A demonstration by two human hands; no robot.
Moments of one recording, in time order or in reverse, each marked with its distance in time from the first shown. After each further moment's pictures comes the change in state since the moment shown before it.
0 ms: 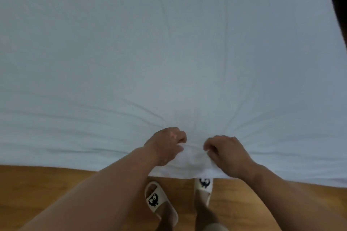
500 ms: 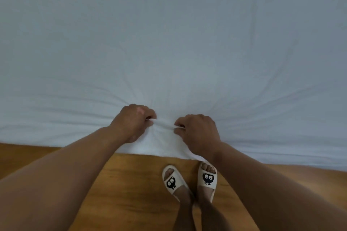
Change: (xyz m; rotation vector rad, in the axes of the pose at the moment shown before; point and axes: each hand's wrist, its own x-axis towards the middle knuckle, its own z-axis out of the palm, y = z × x) left_hand -0.053 -0.113 -0.021 0.223 0.164 -0.147; right_hand 0.063 -0.103 0.074 0.125 0.156 -0.072
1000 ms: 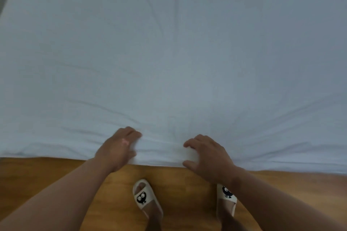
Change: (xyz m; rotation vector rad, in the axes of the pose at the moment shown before) left_hand -0.086 -0.089 -0.028 0.053 -0.117 -0.105; right_hand -0.026 -0.045 0.007 0.096 -0.144 -0.002
